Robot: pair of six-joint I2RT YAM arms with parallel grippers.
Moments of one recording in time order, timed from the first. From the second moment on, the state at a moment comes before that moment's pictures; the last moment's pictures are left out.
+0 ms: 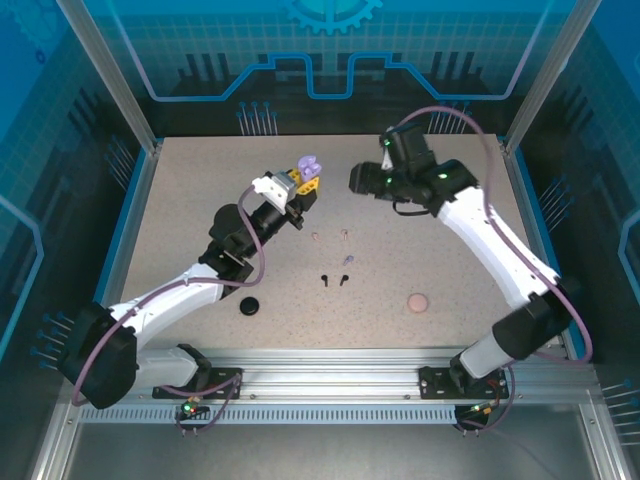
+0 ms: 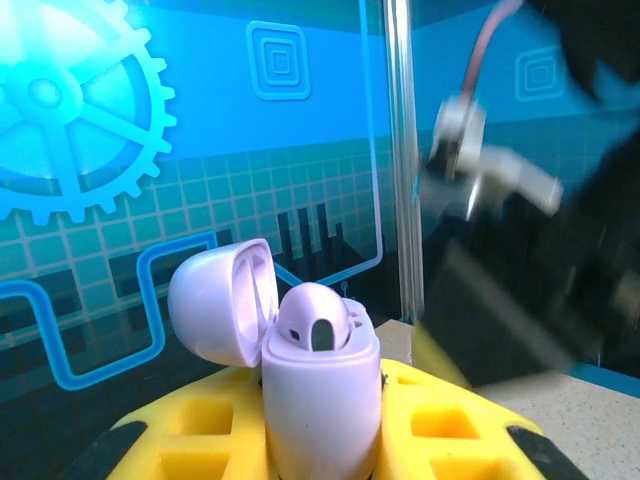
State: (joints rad) left arm -0.57 1.25 0.75 0.75 0.11 0.07; right arm 0.51 1.57 1.62 -0.90 -0.03 0.61
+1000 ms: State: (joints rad) left arm -0.57 1.16 0.65 0.78 0.06 0.07; right arm 0.62 2.08 1.60 -0.99 -0.01 1.09
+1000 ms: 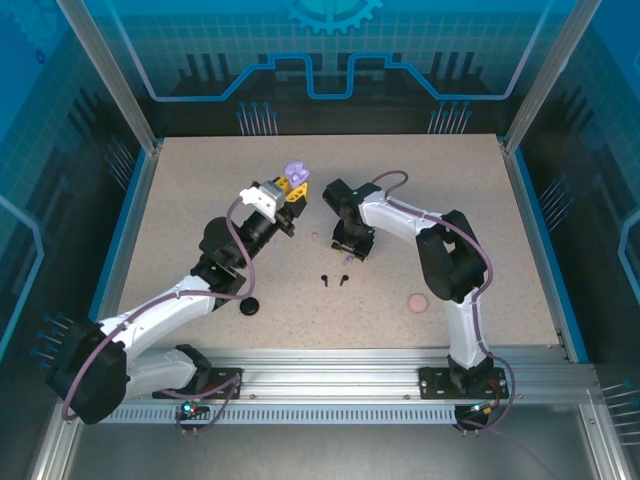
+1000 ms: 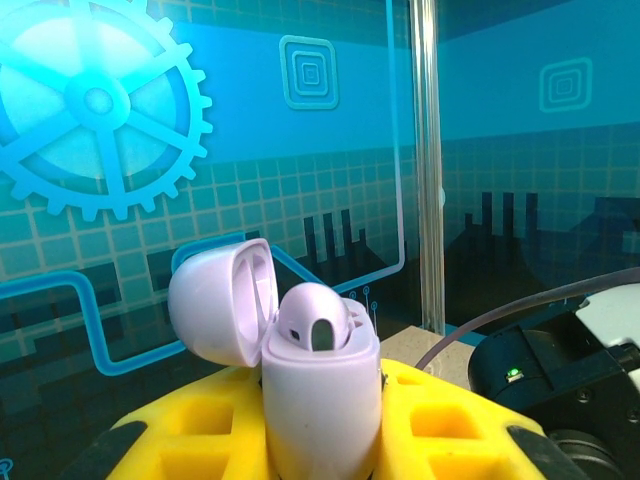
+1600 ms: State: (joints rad) left arm -0.57 1.16 0.65 0.79 0.06 0.07; right arm 0.62 2.15 1.61 -0.99 -0.01 1.12
